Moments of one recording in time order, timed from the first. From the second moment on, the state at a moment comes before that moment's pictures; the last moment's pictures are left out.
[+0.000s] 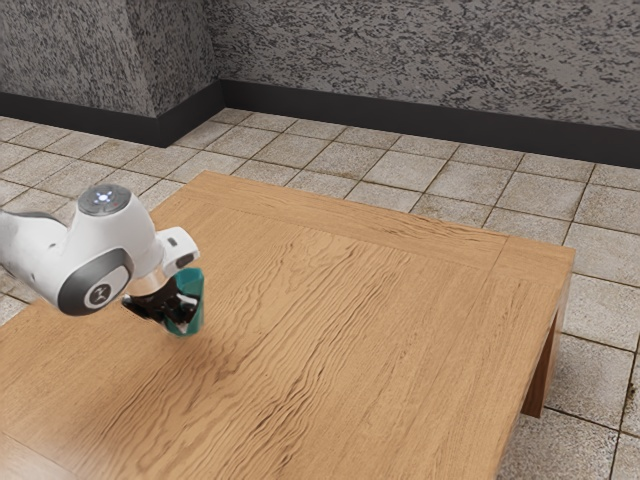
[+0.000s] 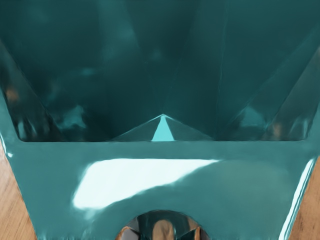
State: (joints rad) arm -0.11 -0.09 0.23 -2.56 0.32 2.70 -0.49
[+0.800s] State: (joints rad) arm -0.29 0.08 0.24 -2.47 0.32 2.83 -0.49
